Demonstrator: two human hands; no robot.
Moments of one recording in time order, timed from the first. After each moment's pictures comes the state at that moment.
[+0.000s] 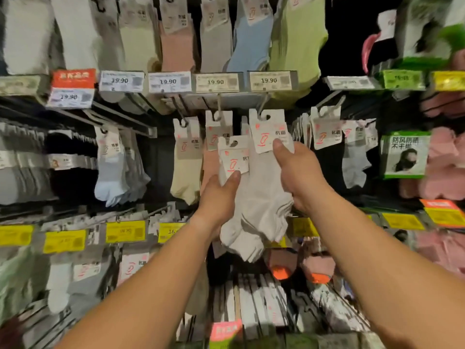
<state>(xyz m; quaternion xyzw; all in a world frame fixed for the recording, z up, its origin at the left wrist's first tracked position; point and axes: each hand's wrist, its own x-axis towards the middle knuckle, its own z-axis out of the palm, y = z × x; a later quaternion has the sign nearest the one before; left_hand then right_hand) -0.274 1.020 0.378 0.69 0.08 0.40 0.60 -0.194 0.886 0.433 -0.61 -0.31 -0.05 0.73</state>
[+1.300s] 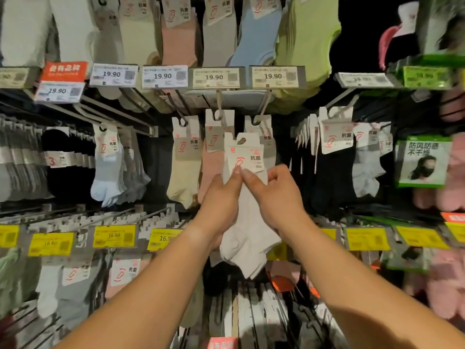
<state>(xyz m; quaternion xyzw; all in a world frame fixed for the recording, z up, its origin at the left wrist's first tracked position) -0.267 1.006 0.387 0.67 0.06 0.37 0.64 -0.202 0.907 0.395 -0.66 -0.35 -0.07 0.66</state>
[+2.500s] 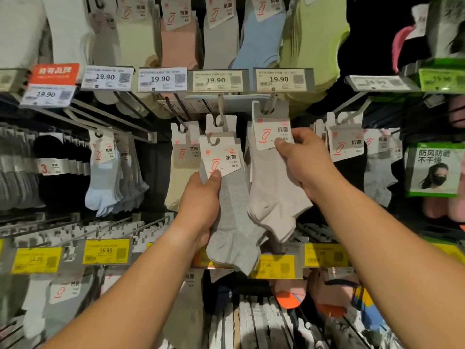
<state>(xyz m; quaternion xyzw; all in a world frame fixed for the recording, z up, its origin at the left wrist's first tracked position) -0.275 1.030 0.407 0.60 0.13 0.43 0.66 -0.130 0.918 0.470 -0.60 -0.35 -0.07 0.71</state>
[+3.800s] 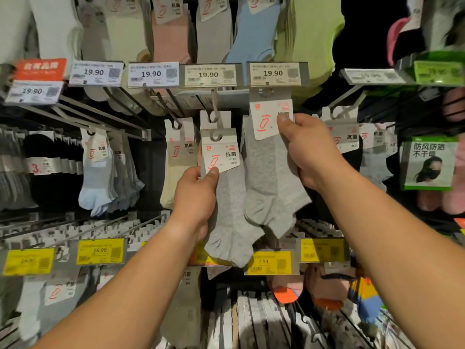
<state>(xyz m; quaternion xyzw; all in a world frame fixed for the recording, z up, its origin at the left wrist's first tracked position) -0.259 1.042 0.405 0.60 0.13 0.48 0.63 -0.159 0.897 0.484 -0.58 -0.39 -0.05 0.72</state>
